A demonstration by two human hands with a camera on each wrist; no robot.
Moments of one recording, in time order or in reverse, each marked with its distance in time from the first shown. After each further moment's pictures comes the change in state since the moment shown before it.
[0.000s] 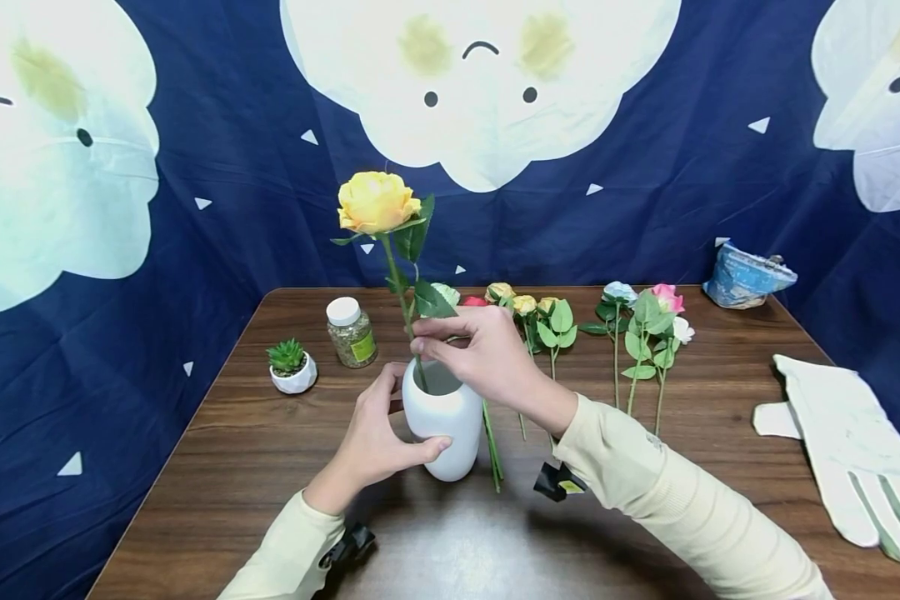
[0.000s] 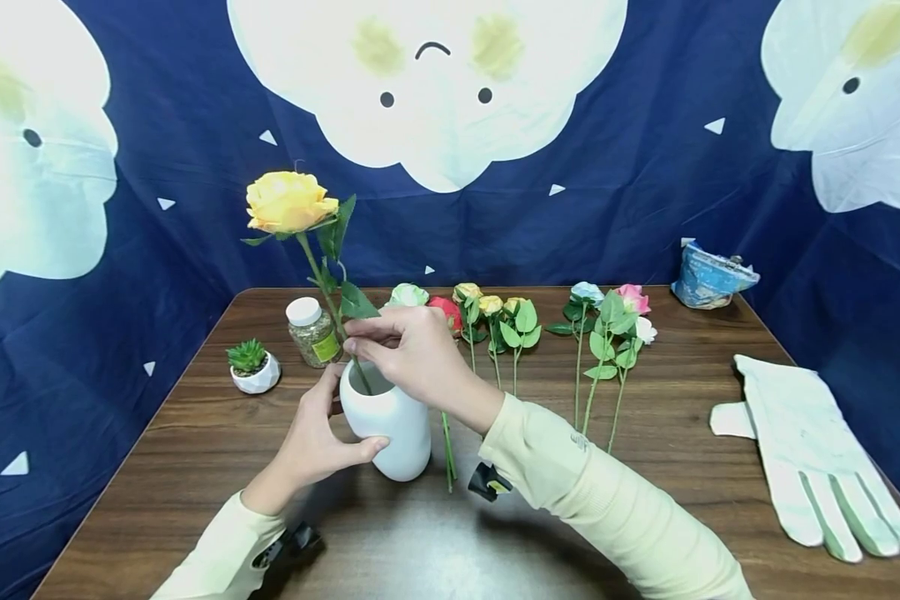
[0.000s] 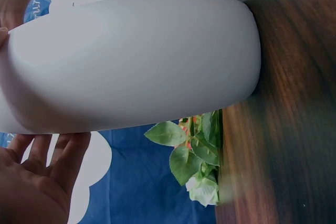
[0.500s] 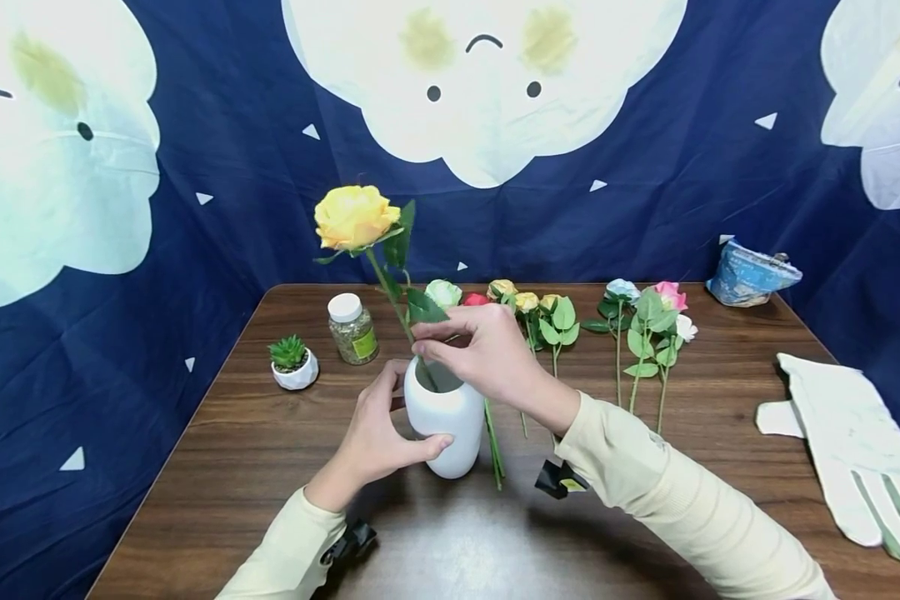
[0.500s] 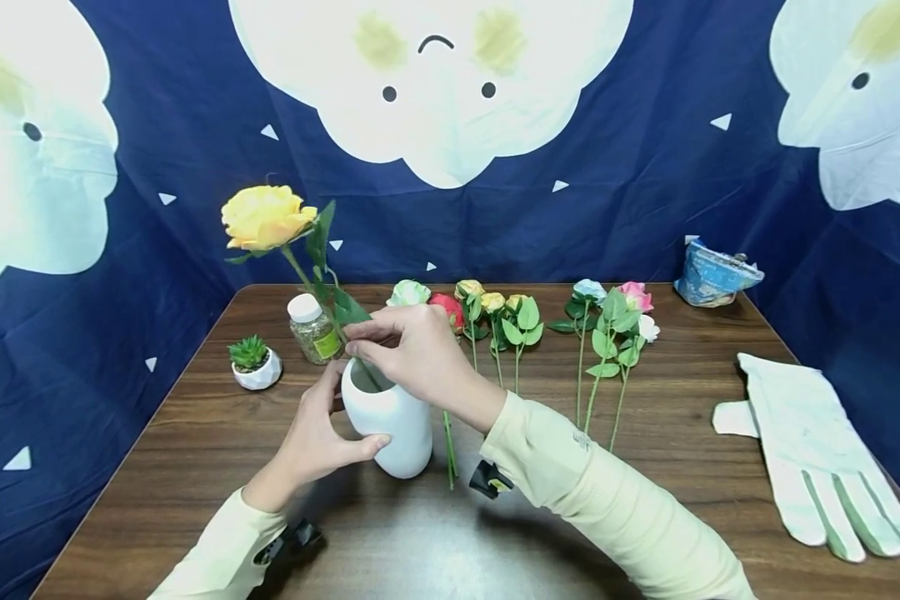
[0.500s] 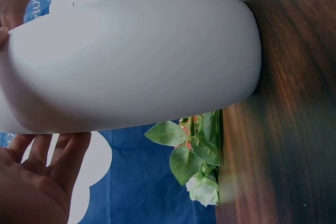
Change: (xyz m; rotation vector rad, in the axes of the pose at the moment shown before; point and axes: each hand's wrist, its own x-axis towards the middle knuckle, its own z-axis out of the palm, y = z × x) left_hand 0.000 0.002 -0.001 0.006 -0.019 -0.034; right_hand 0.001 0.004 0.000 -0.074 -0.010 -0.052
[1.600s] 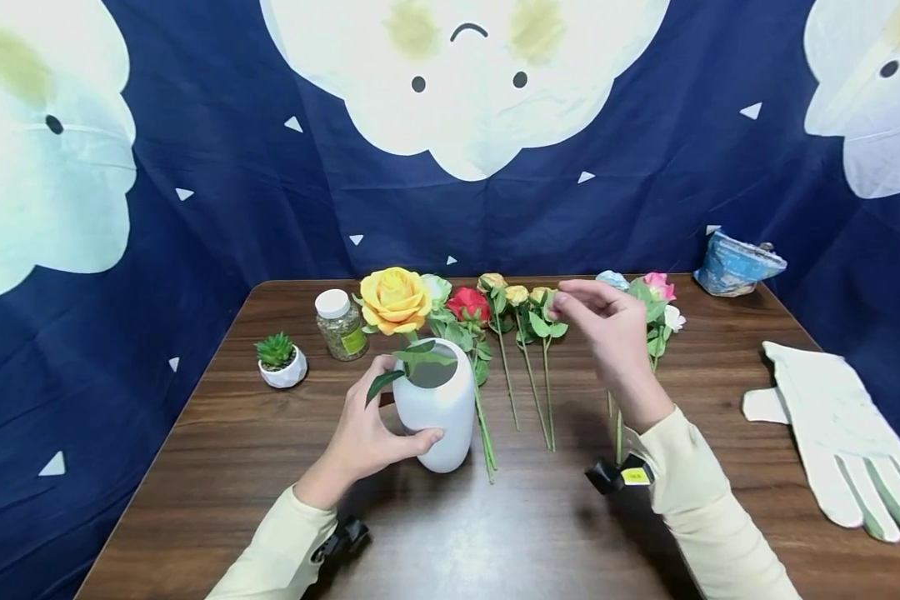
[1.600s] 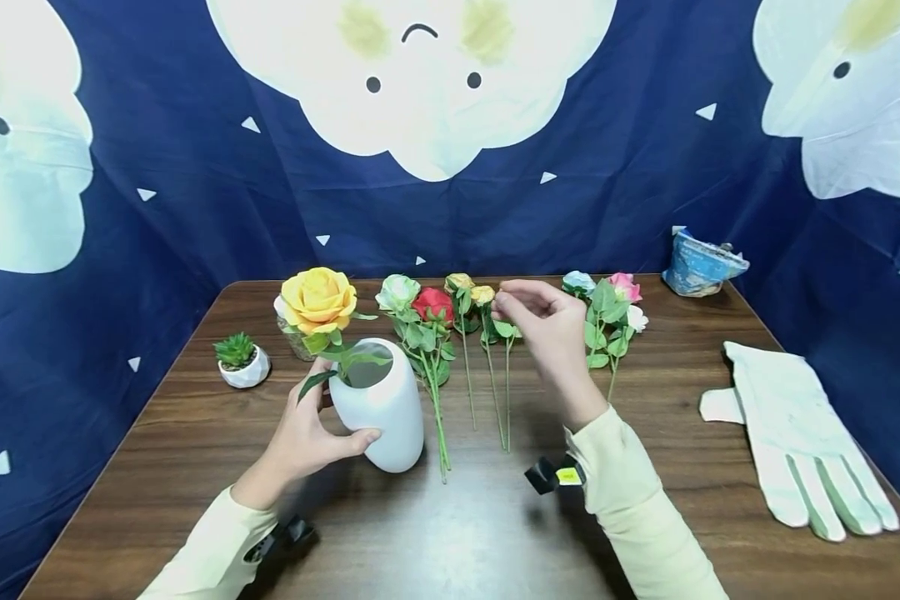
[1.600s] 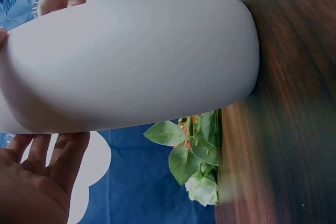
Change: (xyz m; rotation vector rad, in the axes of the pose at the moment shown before) left_hand 0.002 -0.005 0.003 -0.013 0.035 0.113; right_hand -0.048 0.071 -0.077 0.566 0.587 0.247
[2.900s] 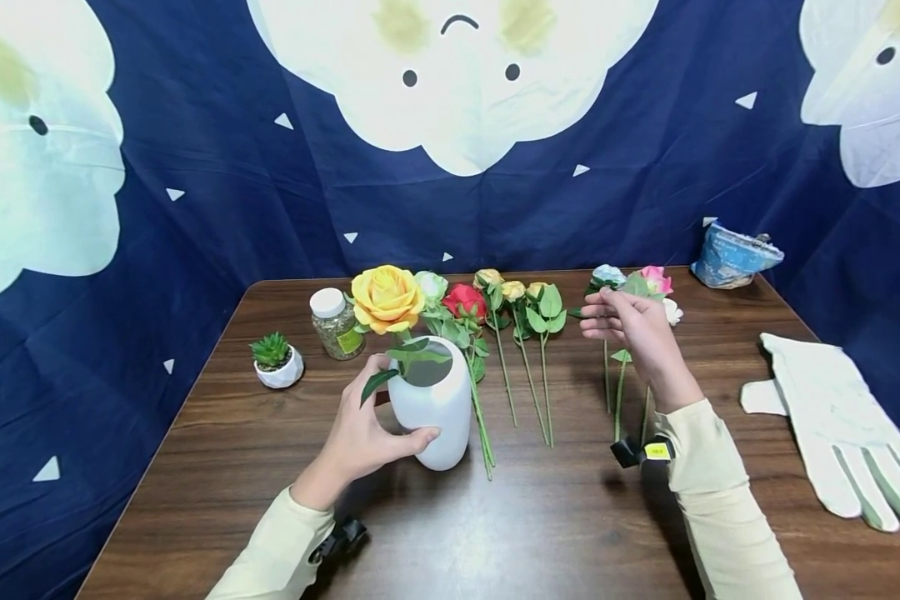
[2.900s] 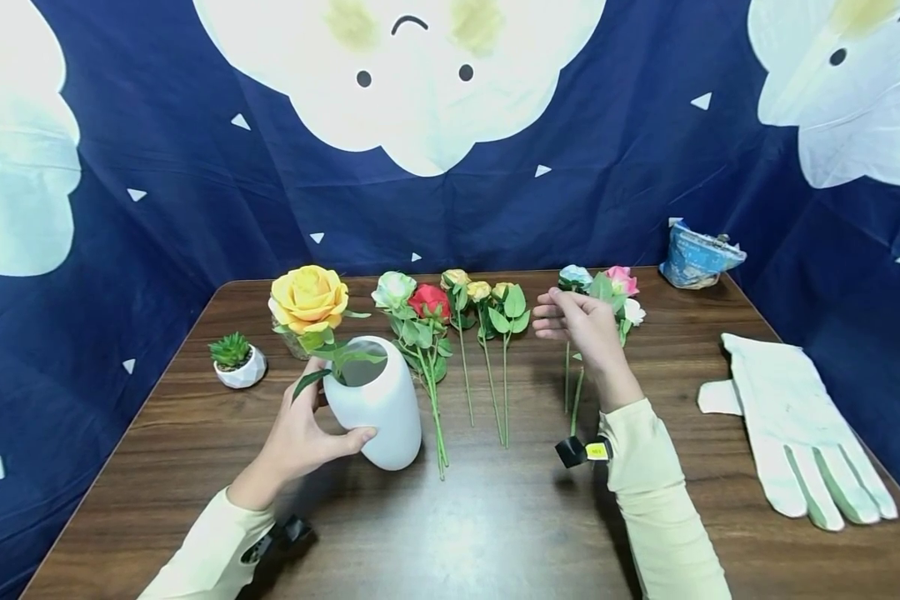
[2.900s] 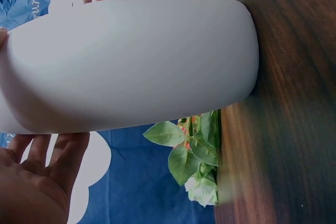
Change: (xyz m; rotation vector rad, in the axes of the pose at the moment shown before) left_hand 0.000 0.000 -0.001 0.003 -0.012 -0.049; right_hand 0.021 0.013 -0.071 -0.166 -0.123 0.346
